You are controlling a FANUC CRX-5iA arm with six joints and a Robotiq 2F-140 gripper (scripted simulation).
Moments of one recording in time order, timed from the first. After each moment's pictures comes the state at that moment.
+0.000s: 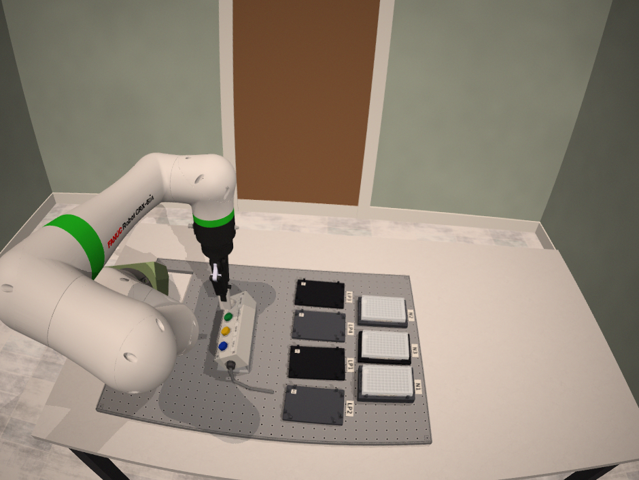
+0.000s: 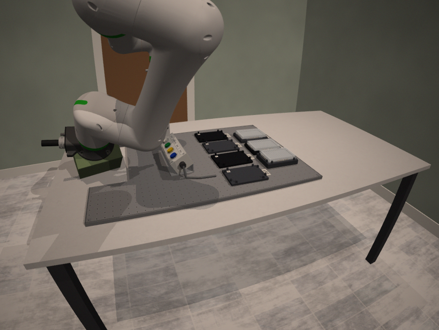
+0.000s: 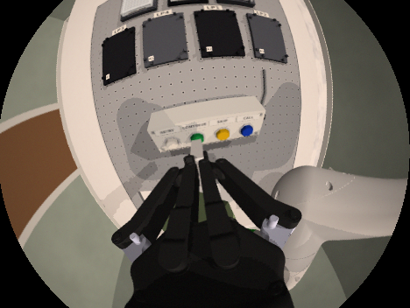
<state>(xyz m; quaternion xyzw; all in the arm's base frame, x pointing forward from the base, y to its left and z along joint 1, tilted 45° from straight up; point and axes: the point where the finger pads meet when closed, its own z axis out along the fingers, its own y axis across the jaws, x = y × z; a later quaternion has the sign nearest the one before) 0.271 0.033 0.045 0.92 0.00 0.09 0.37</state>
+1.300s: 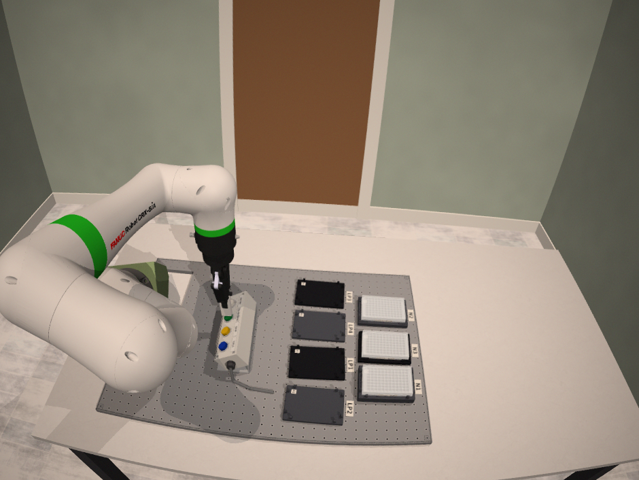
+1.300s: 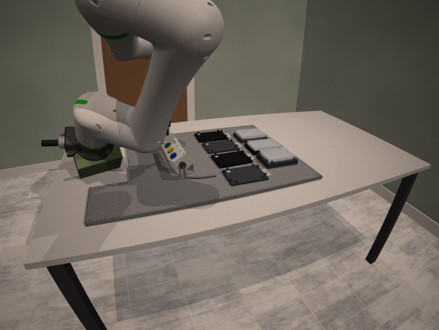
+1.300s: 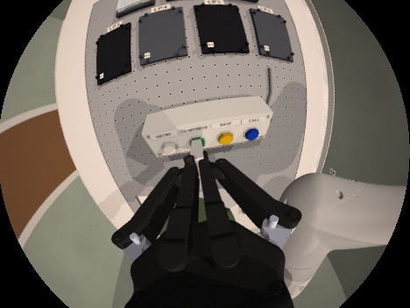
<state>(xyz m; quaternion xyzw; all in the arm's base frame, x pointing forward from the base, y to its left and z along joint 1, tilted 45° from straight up) 0.276 0.016 0.027 0.92 0.00 0.09 0.37</state>
